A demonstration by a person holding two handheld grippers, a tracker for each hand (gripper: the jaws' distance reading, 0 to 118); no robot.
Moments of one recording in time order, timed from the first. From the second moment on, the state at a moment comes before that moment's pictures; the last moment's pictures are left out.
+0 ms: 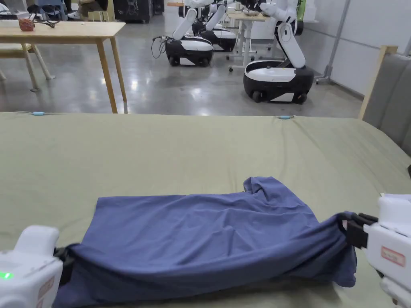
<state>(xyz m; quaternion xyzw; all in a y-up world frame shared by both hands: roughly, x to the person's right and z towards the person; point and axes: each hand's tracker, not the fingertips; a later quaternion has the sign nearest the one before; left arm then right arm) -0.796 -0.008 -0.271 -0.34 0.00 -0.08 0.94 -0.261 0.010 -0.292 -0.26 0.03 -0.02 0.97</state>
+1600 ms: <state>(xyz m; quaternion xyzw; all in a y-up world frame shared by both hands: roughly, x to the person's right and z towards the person) -0.791 -0.072 -0.309 -0.47 0.03 -0.03 0.88 -0.250 -0.103 -0.272 -0.37 -0.03 -0.03 0.93</state>
